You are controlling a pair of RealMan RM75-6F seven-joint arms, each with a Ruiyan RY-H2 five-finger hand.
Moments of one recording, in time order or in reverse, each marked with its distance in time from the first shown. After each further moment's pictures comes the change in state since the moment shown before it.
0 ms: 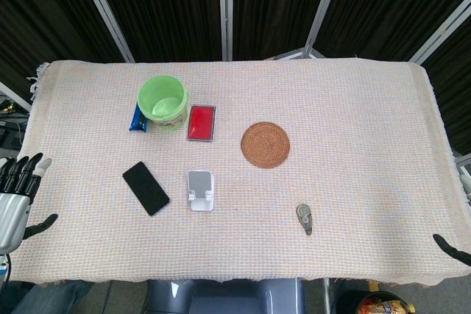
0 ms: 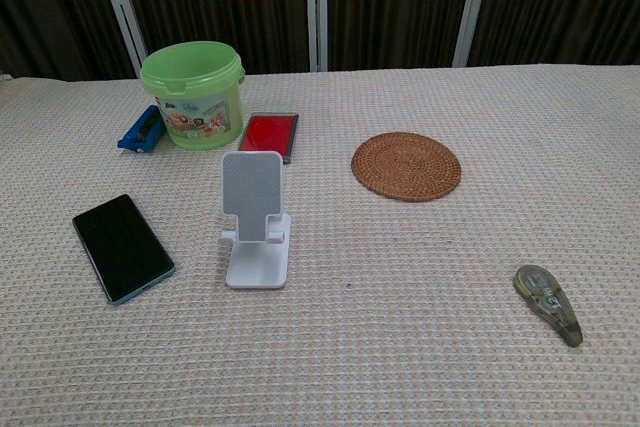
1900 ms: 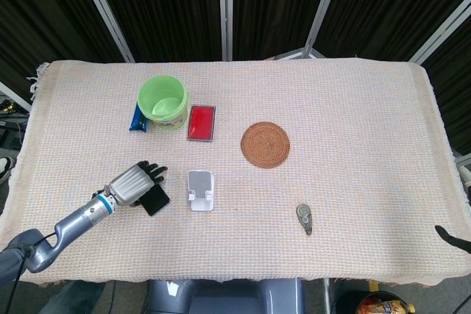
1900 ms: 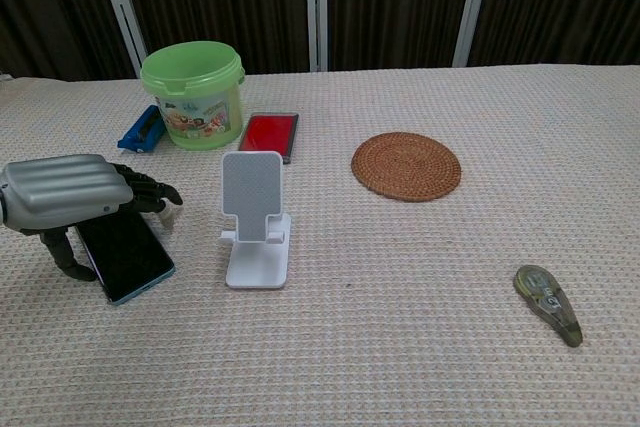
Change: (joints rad) left arm -0.599 -0.527 0.124 0.864 0.202 -0.608 -0.316; right arm 0.062 -0.031 0.049 -0.010 0.205 -0.141 -0.105
